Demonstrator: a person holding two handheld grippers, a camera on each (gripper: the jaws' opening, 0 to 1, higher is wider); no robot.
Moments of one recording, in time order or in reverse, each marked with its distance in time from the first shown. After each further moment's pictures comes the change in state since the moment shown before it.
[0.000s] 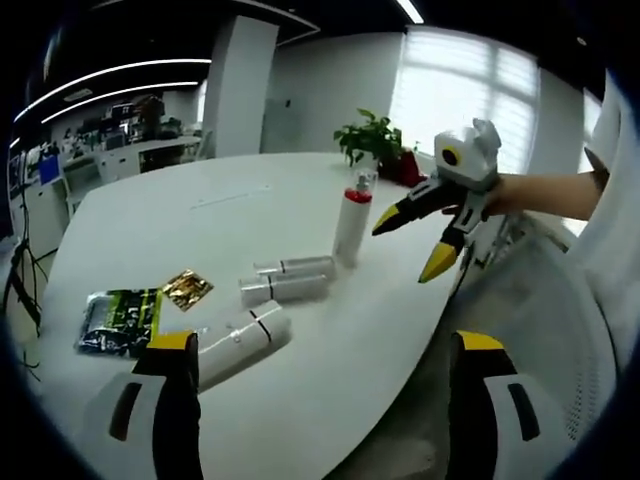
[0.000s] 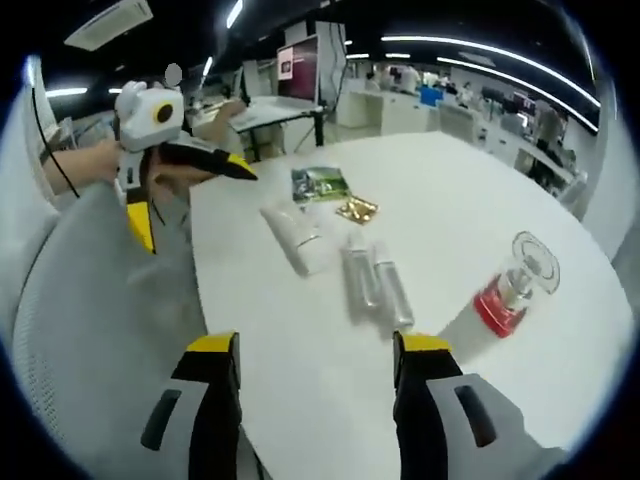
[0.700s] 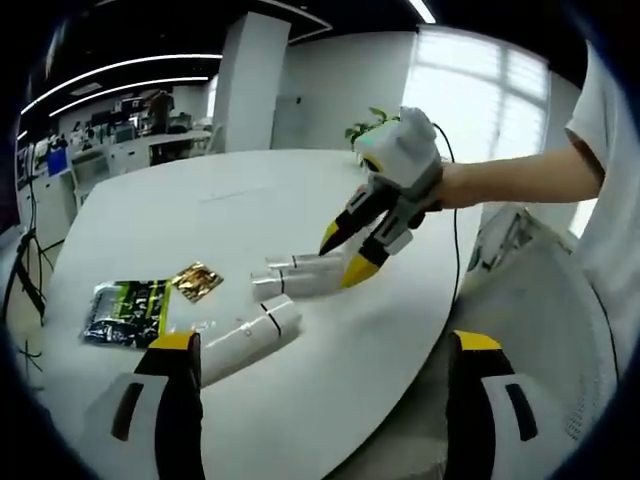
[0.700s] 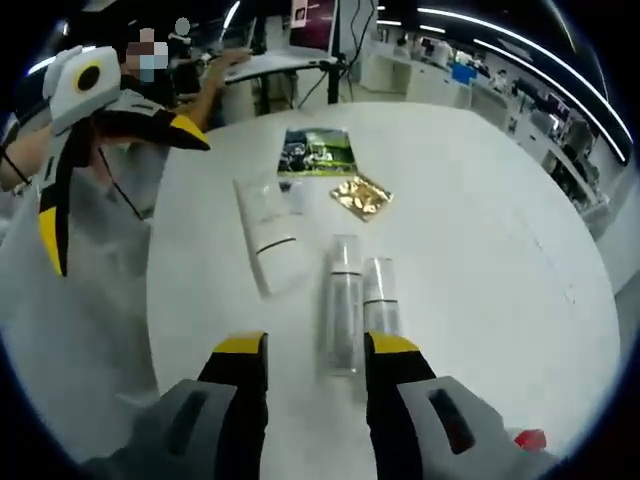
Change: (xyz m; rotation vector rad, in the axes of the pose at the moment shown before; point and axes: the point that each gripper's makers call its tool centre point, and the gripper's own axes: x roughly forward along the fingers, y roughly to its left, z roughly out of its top) left arm 0.000 0.013 -0.006 -0.024 0.009 0.035; right arm 0.080 -0.037 0.015 -0.073 0.182 0.023
